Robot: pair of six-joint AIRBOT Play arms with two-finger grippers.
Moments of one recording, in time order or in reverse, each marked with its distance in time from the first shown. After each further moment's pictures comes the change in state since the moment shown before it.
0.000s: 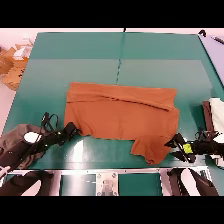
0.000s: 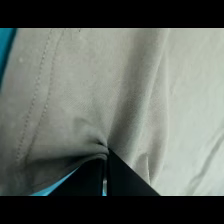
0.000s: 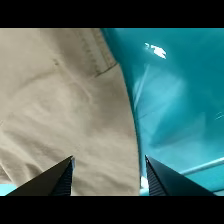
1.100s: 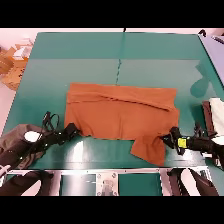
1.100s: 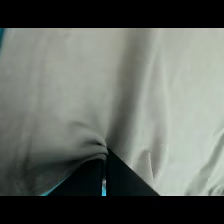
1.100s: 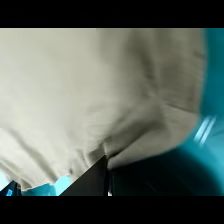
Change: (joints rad) left arm 0.000 -0.003 0.035 0.021 -0.048 0.064; right arm 0.000 -0.002 -0.027 0.321 -0.097 -0.183
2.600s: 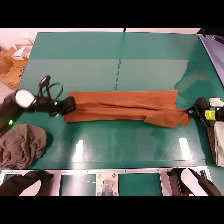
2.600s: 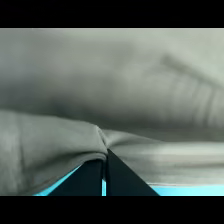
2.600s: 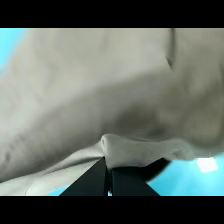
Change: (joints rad) left arm -0.001 -0.177 0.653 0.603 -0.362 -0.372; right arm 0.011 -0.202 0.544 -0.110 0.016 -0.007
